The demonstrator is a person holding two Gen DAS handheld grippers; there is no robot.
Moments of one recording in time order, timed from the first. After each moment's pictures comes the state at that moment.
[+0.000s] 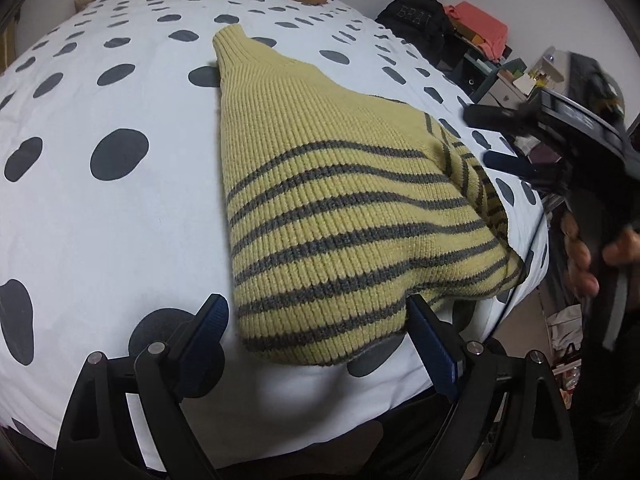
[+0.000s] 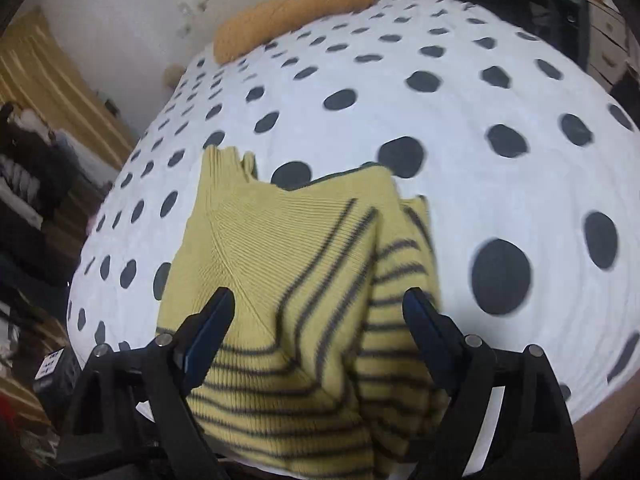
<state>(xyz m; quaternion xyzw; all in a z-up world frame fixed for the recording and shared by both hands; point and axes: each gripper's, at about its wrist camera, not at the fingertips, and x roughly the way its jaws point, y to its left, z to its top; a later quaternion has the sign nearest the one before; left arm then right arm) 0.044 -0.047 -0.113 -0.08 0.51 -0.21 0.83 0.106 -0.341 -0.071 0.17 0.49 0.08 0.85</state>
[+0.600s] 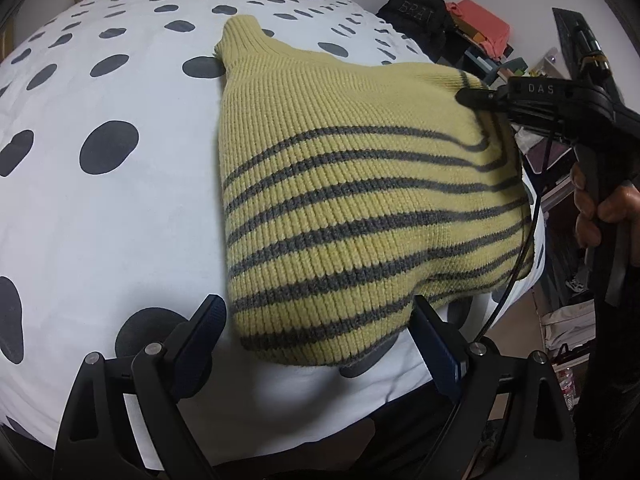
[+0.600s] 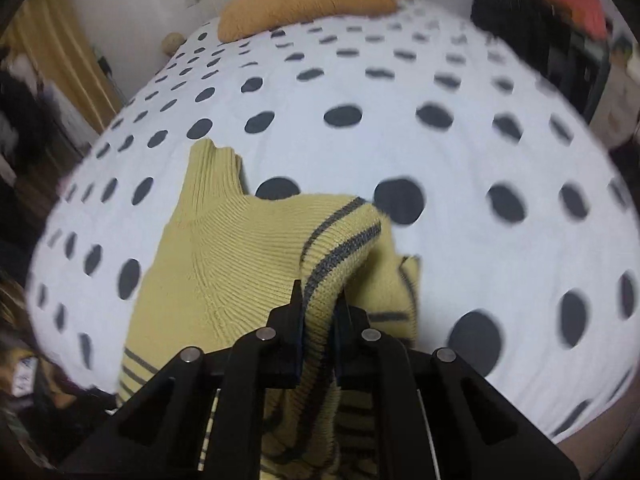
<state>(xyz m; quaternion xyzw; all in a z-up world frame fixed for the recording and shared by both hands) 0.053 -0.055 -0.115 -0.09 0.52 -0.22 0.82 0.132 -0.334 -0.044 0.04 0.49 0.05 0.87</state>
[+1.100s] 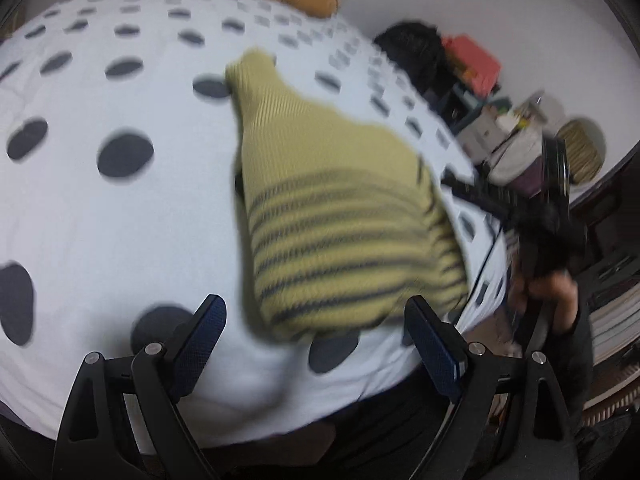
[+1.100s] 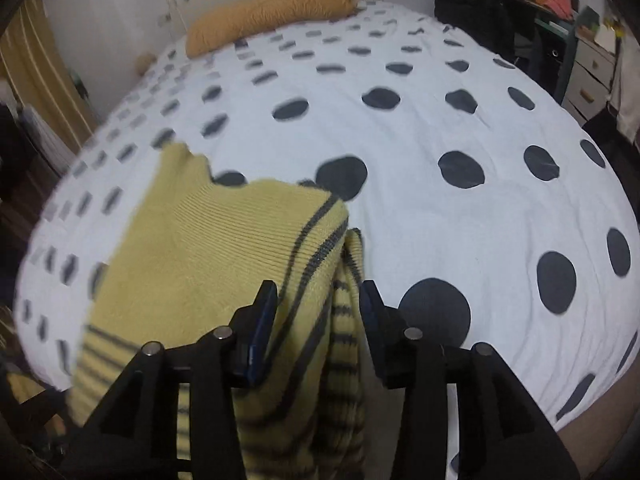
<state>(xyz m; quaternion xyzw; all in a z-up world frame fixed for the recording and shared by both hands) 0.047 -0.017 -0.072 -0.17 0.48 -0.24 0.83 0.103 -0.385 -0.063 0.11 0.47 0.02 0.88</state>
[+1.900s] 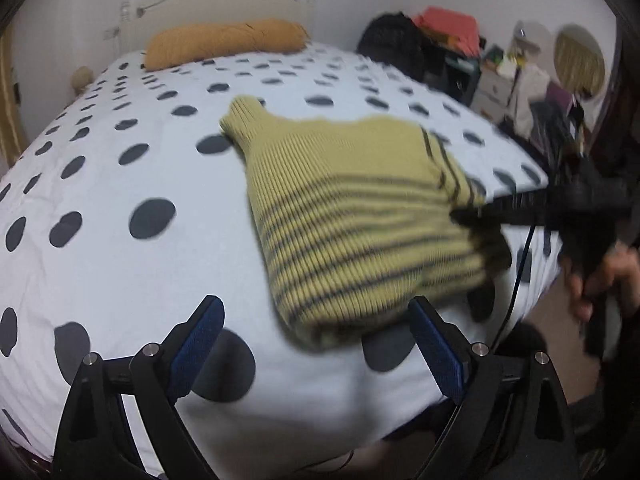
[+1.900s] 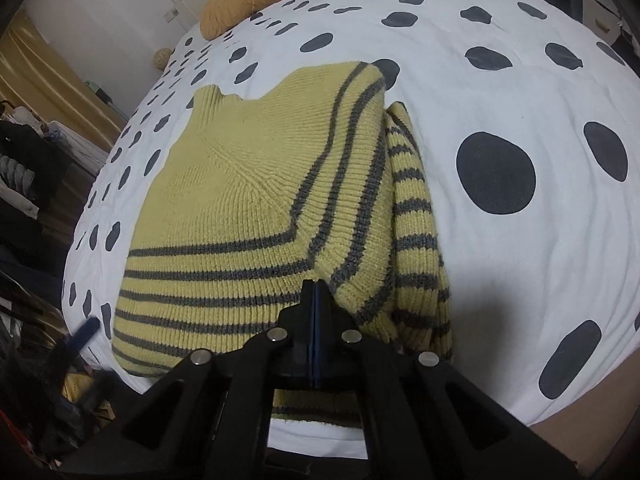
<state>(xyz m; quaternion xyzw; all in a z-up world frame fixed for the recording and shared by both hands) 0.003 -0.062 -0.092 0.04 0.42 -0.20 0.89 0.062 -0.352 -0.121 0.19 0.52 0.08 0.83</state>
